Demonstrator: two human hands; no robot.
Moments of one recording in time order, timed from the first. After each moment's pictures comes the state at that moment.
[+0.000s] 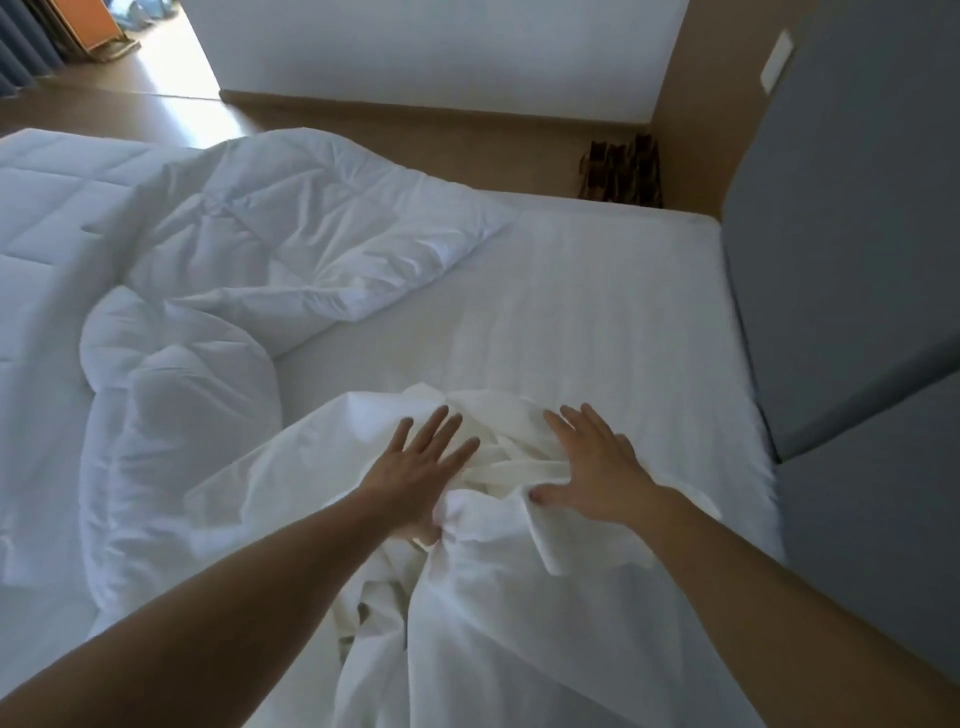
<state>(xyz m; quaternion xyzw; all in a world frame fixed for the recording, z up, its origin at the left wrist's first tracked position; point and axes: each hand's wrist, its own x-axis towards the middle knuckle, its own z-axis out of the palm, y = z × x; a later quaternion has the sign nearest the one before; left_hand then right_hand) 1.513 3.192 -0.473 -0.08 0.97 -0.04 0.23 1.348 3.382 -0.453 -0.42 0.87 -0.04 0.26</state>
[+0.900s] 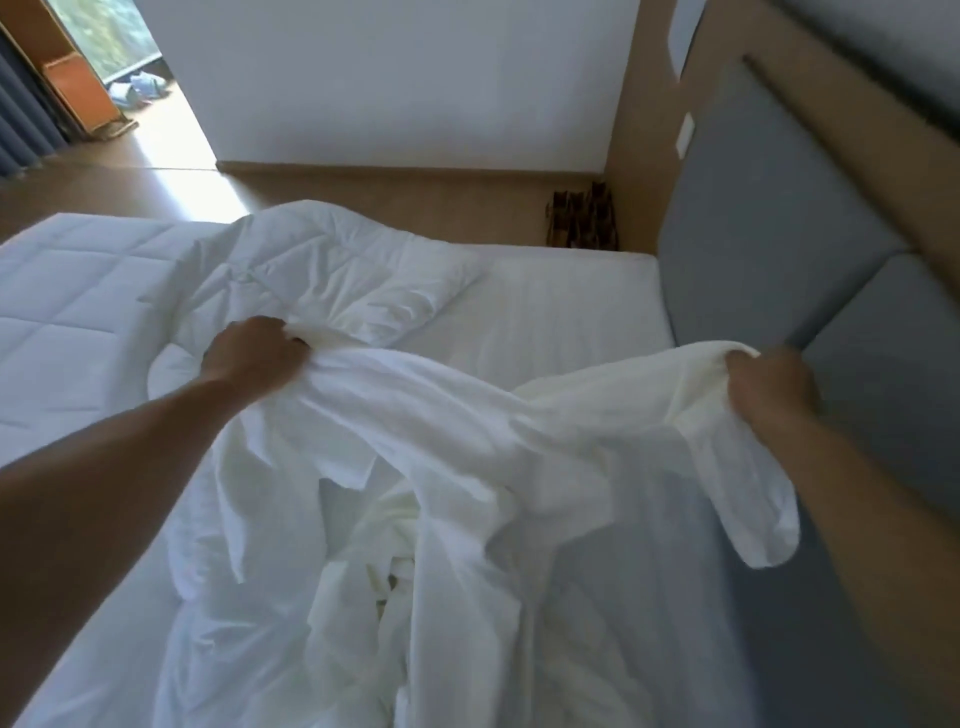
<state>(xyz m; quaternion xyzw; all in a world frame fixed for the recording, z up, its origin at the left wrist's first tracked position) 1.569 3.081 -0.242 -0.45 0.89 0.07 -0.02 1.290 3.515 -0.269 0.05 0.95 -0.31 0.04</state>
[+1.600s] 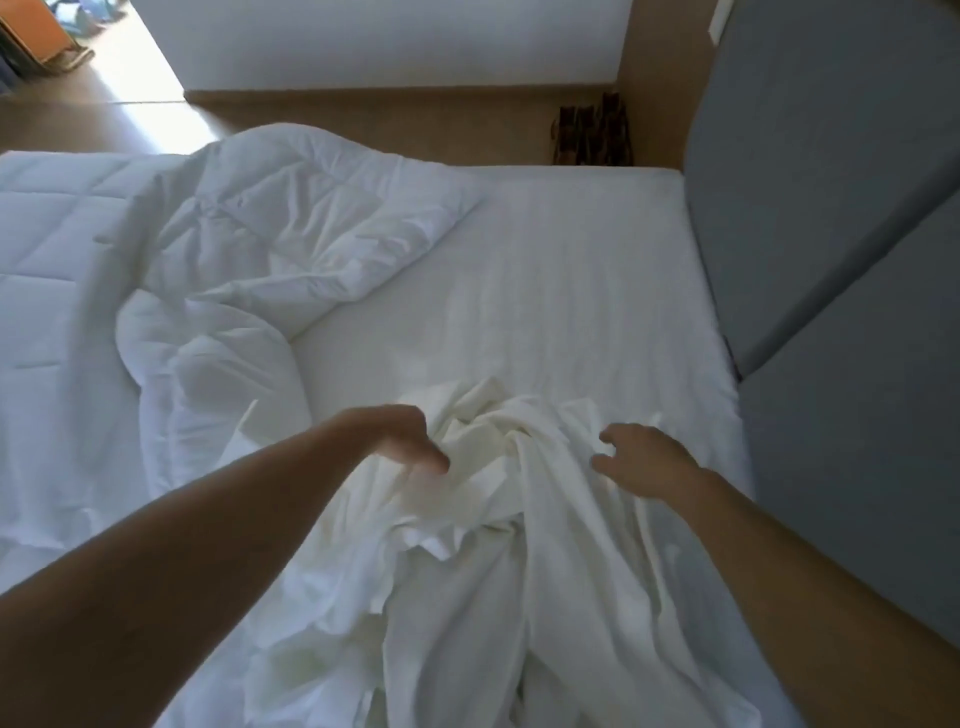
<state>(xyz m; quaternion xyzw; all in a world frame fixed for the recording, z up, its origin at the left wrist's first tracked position) 1.535 3.202 -0.373 -0.26 0.86 0.10 0.42 1.396 3.470 -0.417 -0.26 0.90 -0.05 0.35</state>
